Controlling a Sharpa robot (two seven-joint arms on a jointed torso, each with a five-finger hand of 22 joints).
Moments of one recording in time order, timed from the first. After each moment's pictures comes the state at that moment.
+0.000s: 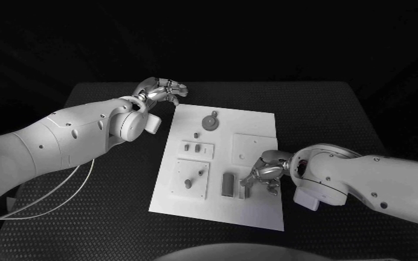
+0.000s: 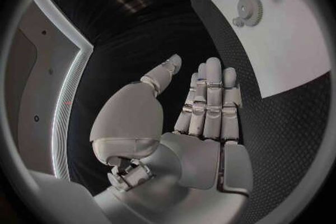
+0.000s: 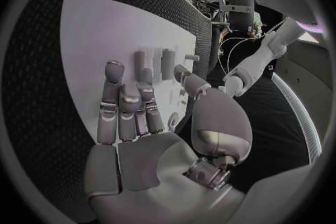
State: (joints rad) left arm 1.23 -0.67 -0.12 1.12 -0.22 -0.22 0.29; left_hand 1.07 -0.11 0.52 -0.24 0.08 0.86 0.18 0.25 0.55 1.18 0.11 0.09 0.21 1.05 0.00 0.96 0.36 0.02 0.81 -0.09 0.65 1.28; right arm 1.16 -0.92 -0.21 1.76 -0.87 -0.10 -0.49; right_hand 0.80 -0.24 0.70 -0.15 0.05 0.99 0.10 0.32 0.55 1.04 -0.01 1.21 1.08 1.22 -0.11 1.35 0.90 0.25 1.27 -0.01 0.58 1.31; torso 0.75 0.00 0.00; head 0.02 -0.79
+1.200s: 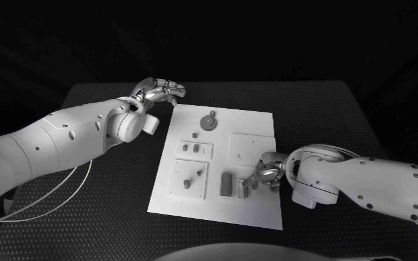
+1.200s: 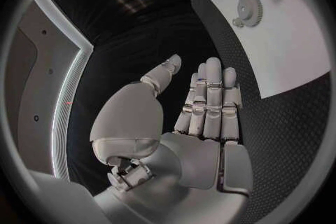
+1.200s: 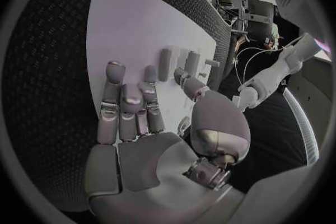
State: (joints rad) left arm 1.23 -0.67 -0.12 1.12 -0.22 -0.21 0.29; left_hand 1.07 -0.11 0.52 -0.24 0.08 0.86 0.18 0.25 0.55 1.19 0.11 0.09 0.21 1.05 0.00 0.95 0.37 0.02 0.81 -0.09 0.65 1.29; right arm 1.15 -0.87 -0.22 1.70 -1.00 -0.08 -0.57; right_hand 0.74 -0.19 0.66 -0.14 0.05 1.05 0.07 0.36 0.58 1.09 -0.04 1.21 1.10 1.25 -0.13 1.34 0.92 0.26 1.28 0.00 0.59 1.31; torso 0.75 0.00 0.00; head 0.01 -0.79
